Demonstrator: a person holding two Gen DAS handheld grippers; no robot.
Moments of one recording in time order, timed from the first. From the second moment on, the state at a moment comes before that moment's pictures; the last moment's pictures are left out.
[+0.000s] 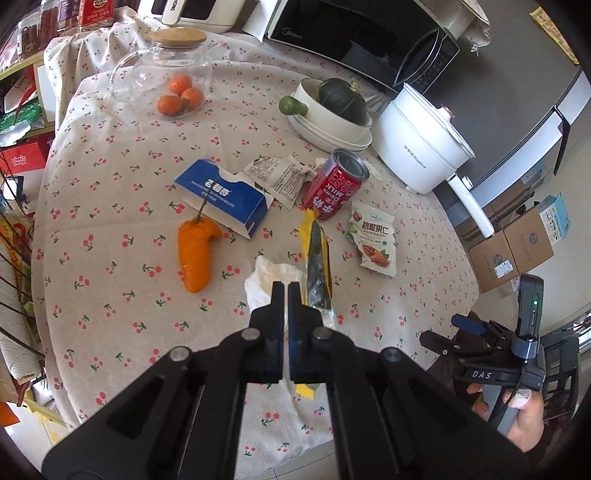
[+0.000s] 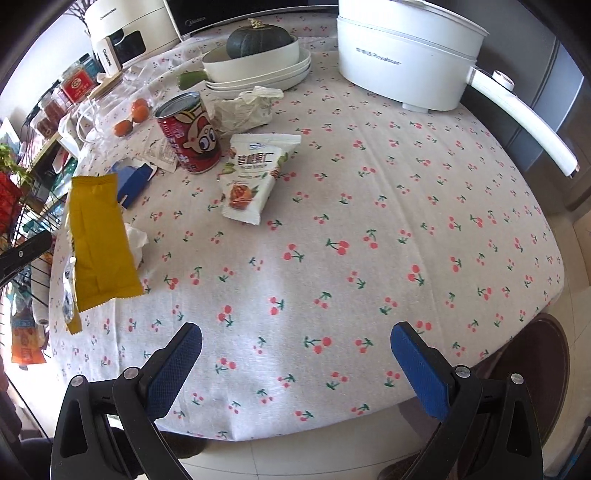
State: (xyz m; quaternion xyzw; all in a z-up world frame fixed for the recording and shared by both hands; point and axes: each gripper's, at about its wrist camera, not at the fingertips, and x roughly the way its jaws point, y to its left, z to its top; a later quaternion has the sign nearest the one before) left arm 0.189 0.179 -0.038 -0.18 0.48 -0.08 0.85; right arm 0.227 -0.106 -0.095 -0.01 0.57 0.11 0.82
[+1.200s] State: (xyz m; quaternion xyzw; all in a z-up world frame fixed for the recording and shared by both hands) left arm 0.177 0.218 -0.075 -0.16 0.54 0.00 0.83; right arm 0.270 -0.007 -0.108 0.13 0.58 0.19 0.78
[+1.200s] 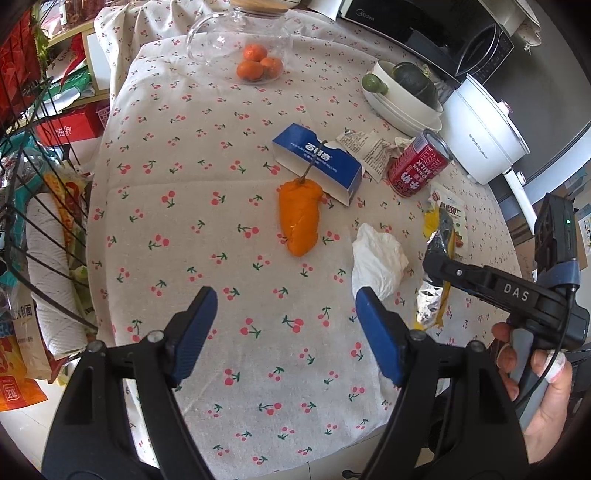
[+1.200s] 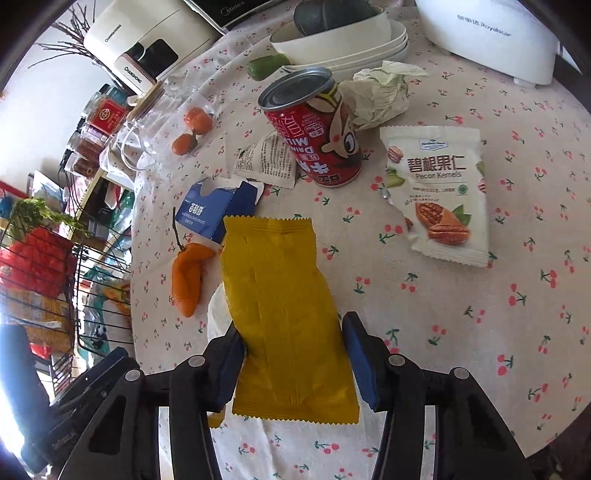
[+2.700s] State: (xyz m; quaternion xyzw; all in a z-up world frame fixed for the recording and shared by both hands) left arm 0.198 -0.041 -0.067 -0.03 0.52 -0.21 0.83; right arm 0.171 -0.300 -0.064 0.15 0.55 0.02 0.82
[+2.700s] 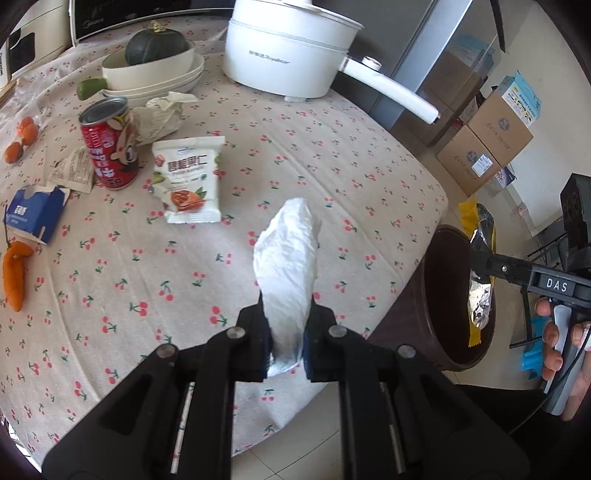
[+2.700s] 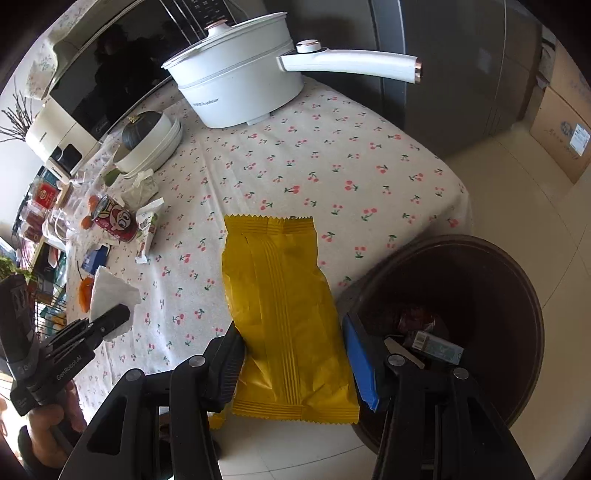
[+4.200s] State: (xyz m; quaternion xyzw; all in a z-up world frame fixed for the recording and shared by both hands) left arm 0.168 -0.209 -0.098 0.07 0.53 -0.34 0.77; right arm 0.090 -0.472 -0.115 0.17 0.59 -0.10 0.78
